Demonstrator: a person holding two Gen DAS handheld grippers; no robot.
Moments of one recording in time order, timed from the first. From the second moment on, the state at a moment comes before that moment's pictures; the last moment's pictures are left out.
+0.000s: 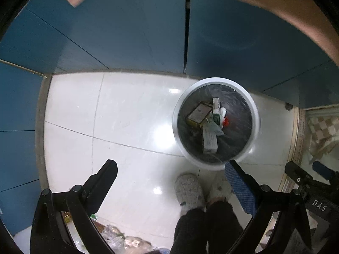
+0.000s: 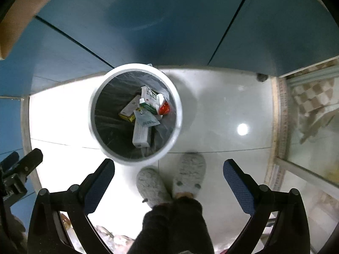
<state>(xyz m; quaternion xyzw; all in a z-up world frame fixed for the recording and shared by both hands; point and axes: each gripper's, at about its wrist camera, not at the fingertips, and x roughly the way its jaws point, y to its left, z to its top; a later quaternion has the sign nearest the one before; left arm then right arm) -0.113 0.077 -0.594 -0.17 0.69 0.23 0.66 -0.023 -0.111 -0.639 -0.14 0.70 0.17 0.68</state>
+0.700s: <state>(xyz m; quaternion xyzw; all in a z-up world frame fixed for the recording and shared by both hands) -0.145 0.022 -0.322 -0.17 0.65 0.18 0.72 -0.075 -0.155 -0.295 -0.14 0.64 0.20 0.73</state>
